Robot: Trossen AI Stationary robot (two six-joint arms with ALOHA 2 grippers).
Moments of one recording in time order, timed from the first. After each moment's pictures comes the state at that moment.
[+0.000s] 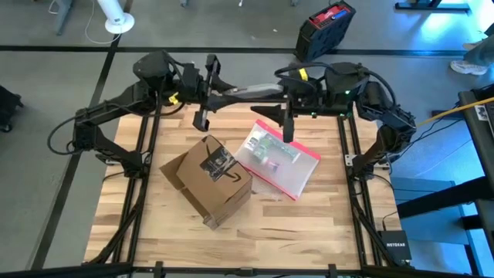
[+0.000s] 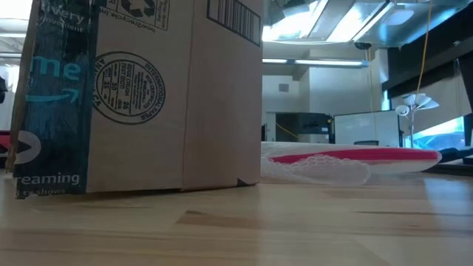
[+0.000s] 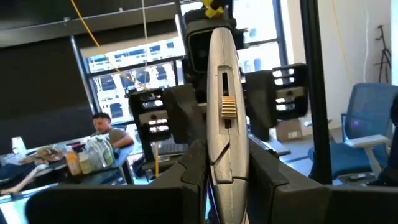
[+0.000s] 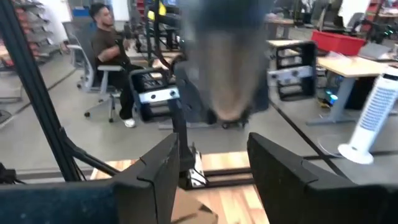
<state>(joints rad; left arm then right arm) 0.21 1.41 1.73 -0.10 0.34 0.14 0.04 1.67 2.34 -0.78 0.12 0.02</state>
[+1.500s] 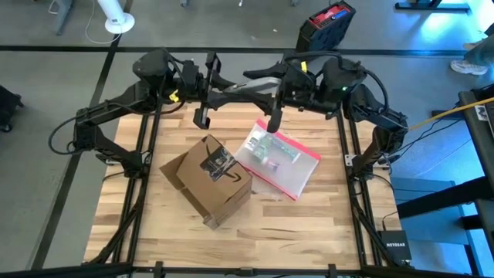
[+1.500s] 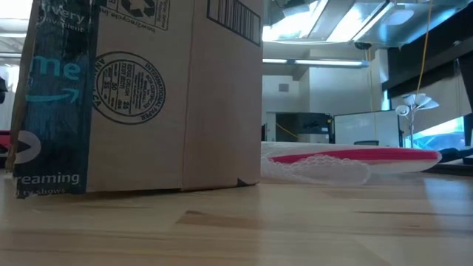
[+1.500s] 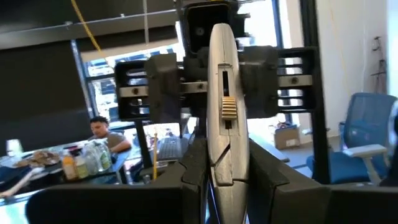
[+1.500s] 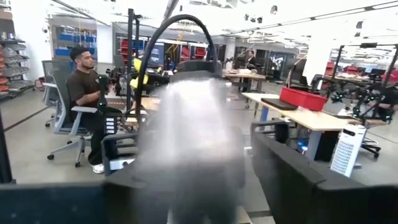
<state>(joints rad) 0.23 1.42 1.73 -0.05 0.36 0.10 0.02 1.72 2.34 -0.51 0.19 -0.11</state>
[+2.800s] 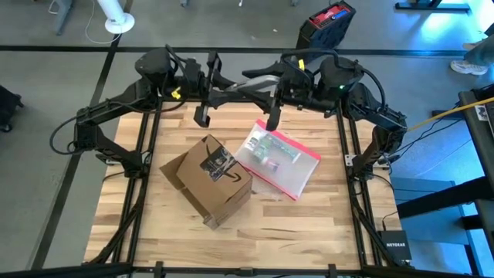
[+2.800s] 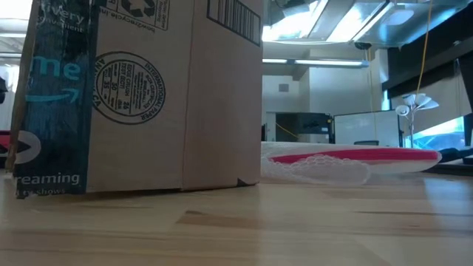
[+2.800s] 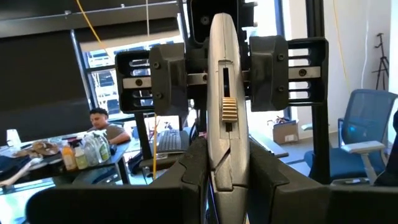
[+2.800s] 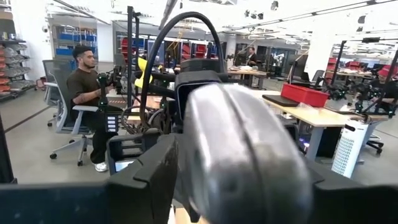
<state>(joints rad) 0.26 1.42 1.73 -0.08 0.38 0.09 0.01 1.72 2.34 -0.52 0.17 -0.09</state>
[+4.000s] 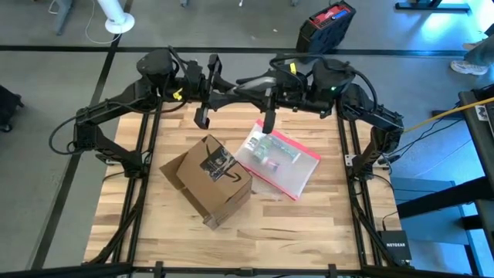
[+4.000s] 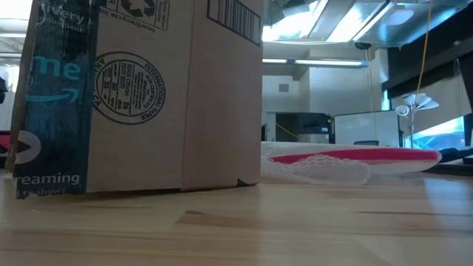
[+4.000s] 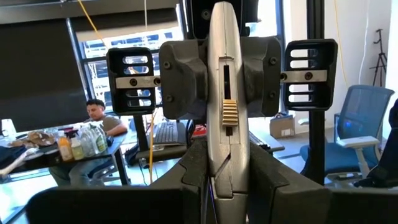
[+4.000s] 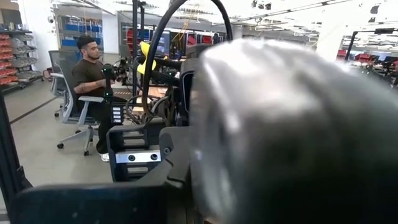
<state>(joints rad) 0.26 1.42 1.73 -0.14 0.38 0.10 0.01 1.74 2.34 -0.53 0.14 -0.08</state>
